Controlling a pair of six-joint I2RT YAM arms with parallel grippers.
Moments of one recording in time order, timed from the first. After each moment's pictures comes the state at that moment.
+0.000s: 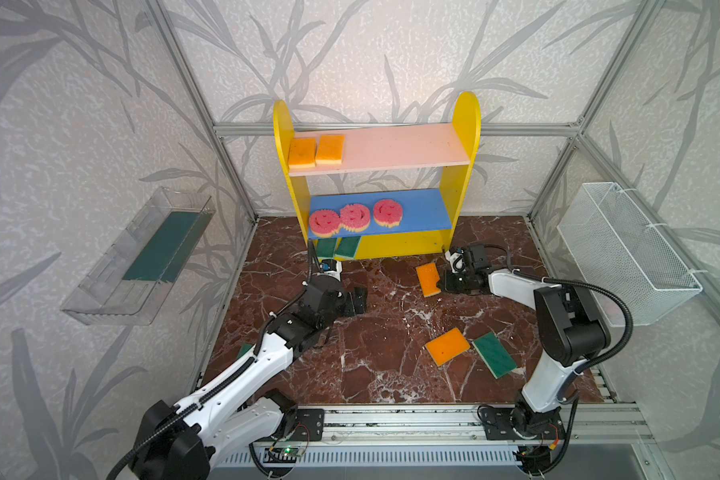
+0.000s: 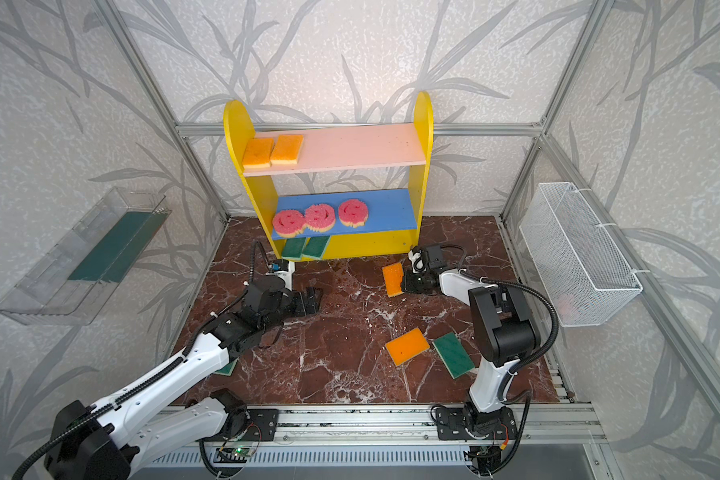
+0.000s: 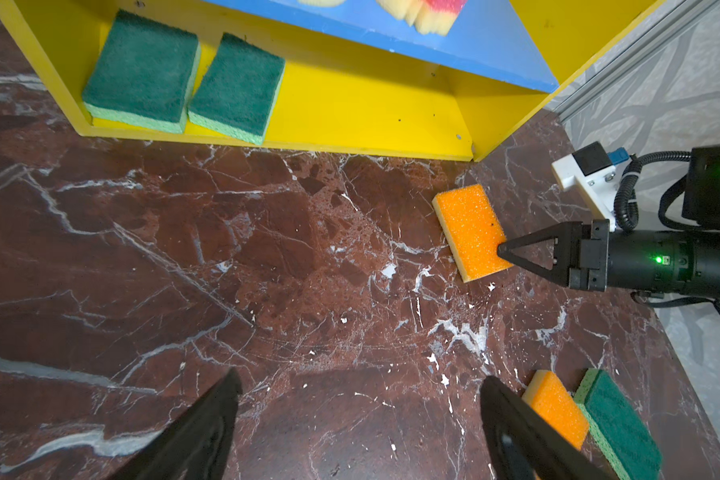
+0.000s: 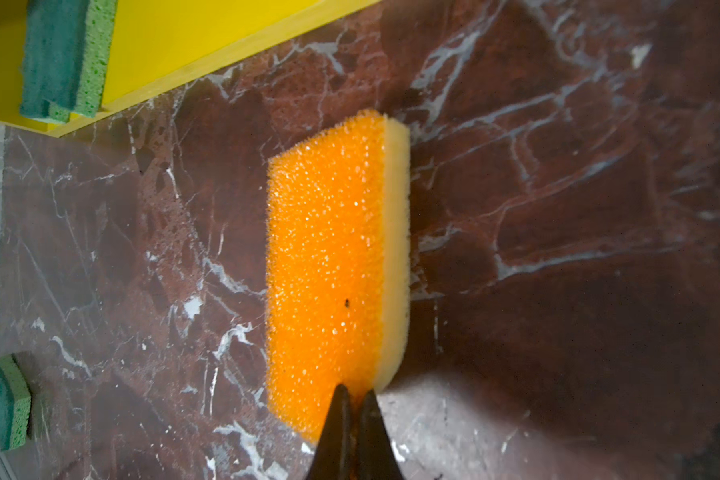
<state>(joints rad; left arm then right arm) -0.55 1.01 0.69 -0.27 -0.10 -0.57 0.27 1.77 1.03 -0.22 -0.38 0.35</state>
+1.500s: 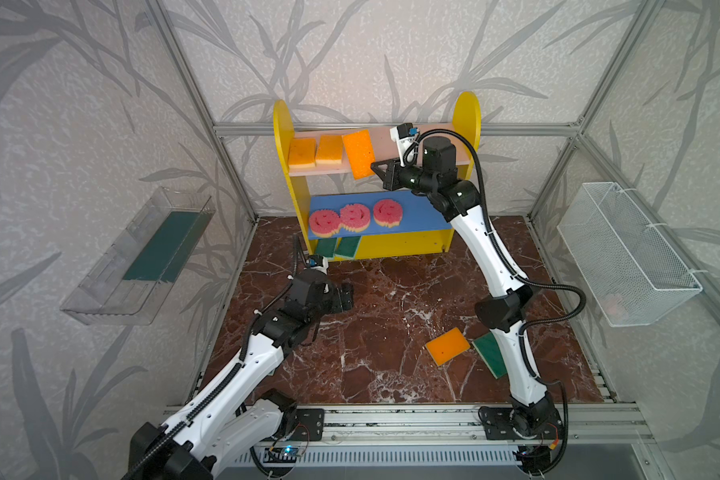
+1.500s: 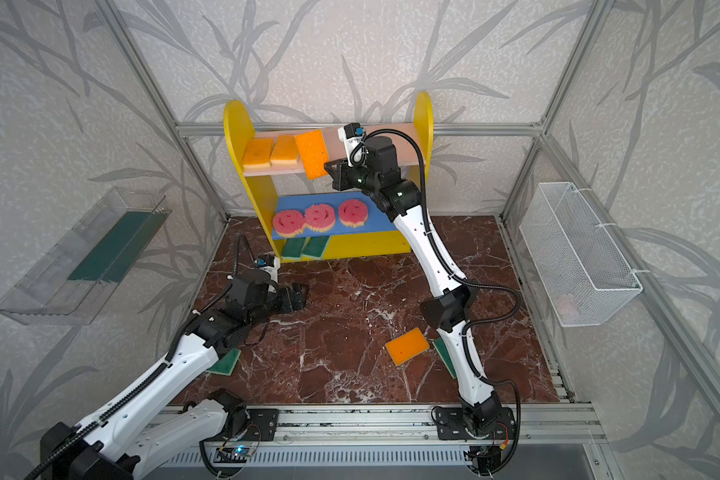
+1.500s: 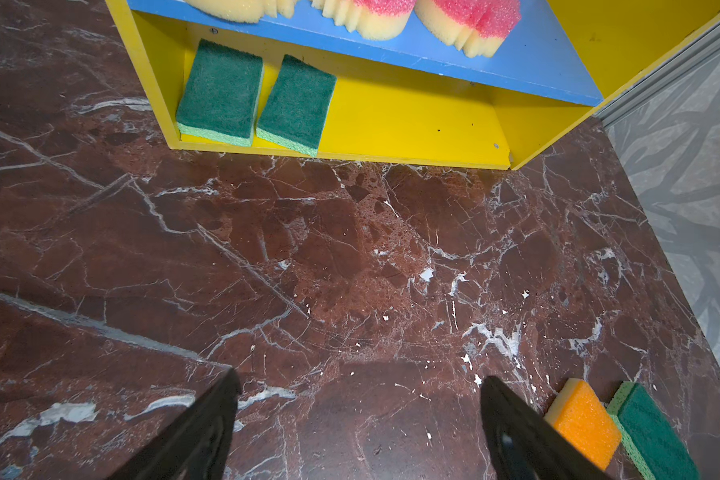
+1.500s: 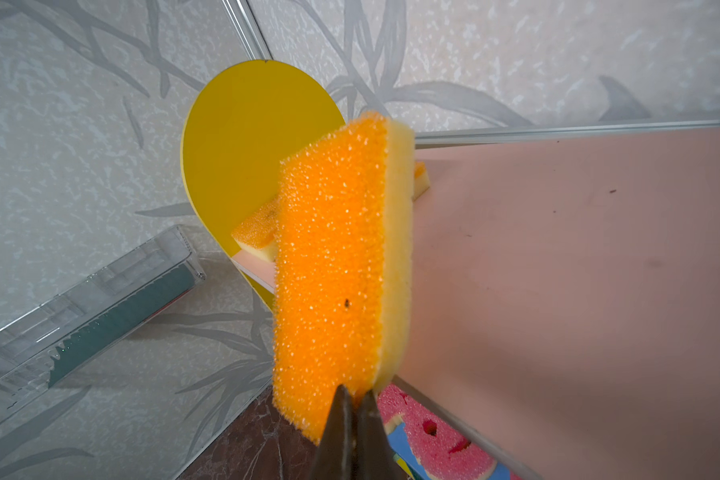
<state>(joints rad) -0.45 0.96 0.77 -0.44 -0.08 -0.50 0.54 2.34 2.83 -0.60 -0.41 0.35</state>
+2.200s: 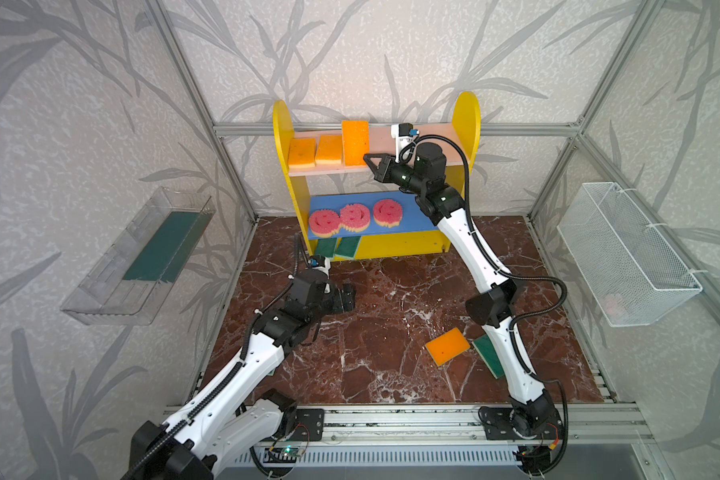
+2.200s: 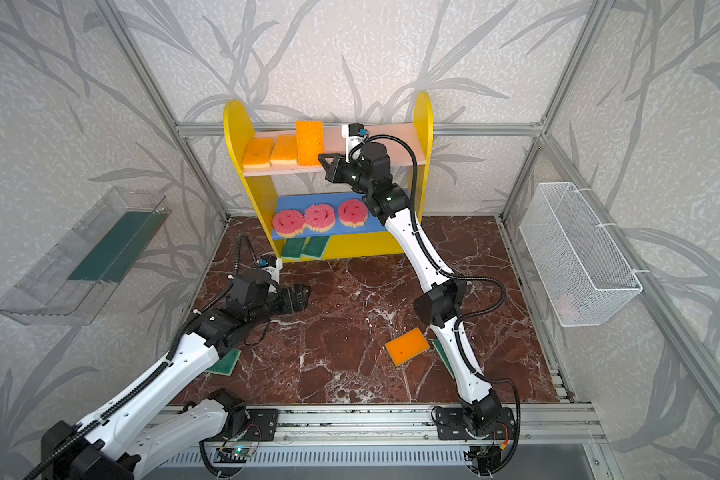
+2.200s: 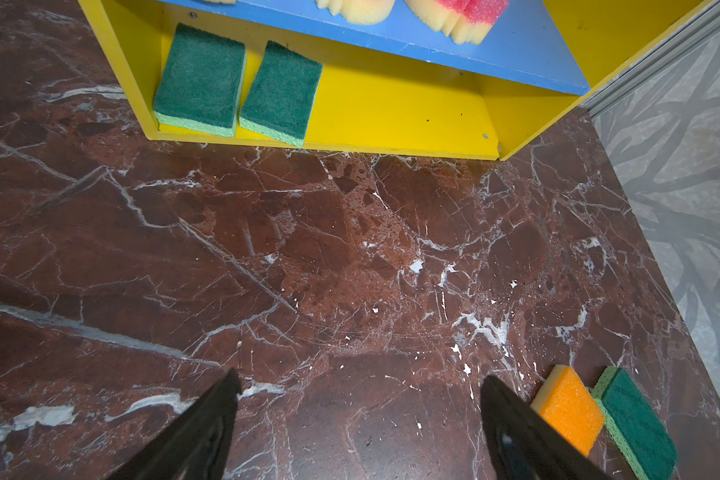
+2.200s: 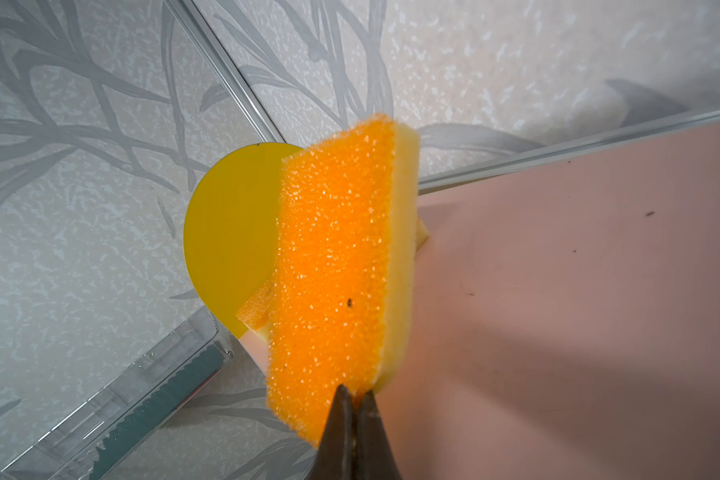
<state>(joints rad) -0.45 0.97 0.77 -0.44 -0.04 -0.51 0.53 2.46 2.83 -0.28 -0.39 0.60</state>
